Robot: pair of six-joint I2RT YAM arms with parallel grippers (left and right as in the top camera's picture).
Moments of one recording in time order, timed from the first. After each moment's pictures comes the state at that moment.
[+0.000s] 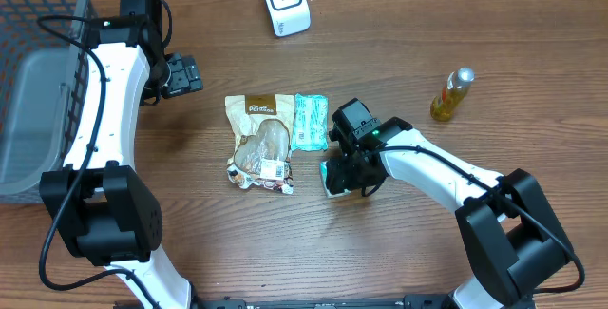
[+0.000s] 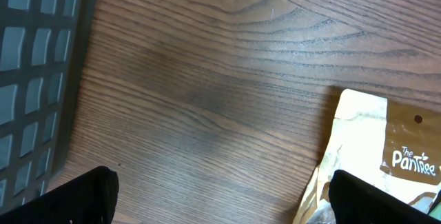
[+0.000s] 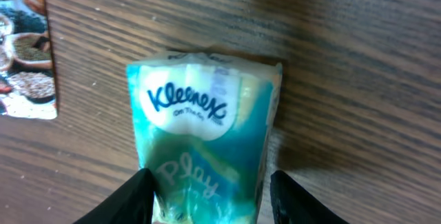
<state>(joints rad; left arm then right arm) 0.05 1.93 1.76 -1.20 -0.12 -0.29 0.57 1.78 1.04 -0.70 -0.23 0.31</state>
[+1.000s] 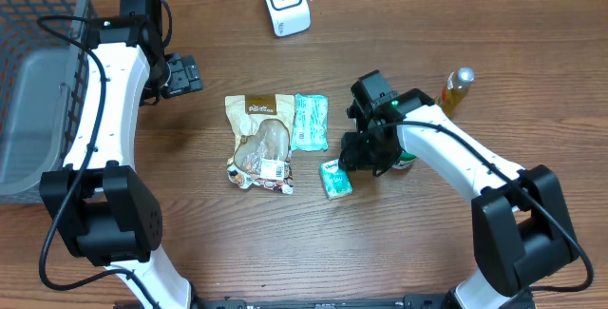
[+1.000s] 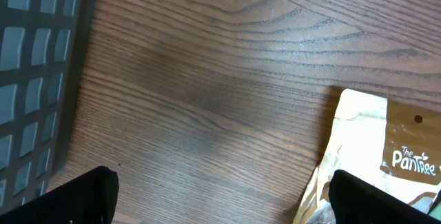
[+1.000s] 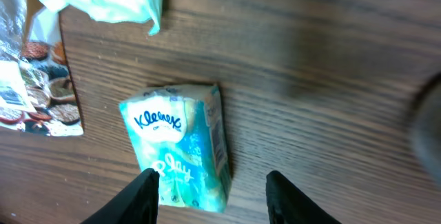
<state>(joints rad) 0.05 1.93 1.76 -1.20 -0.12 -0.29 0.45 1.79 1.19 -0.87 -0.27 0.33</state>
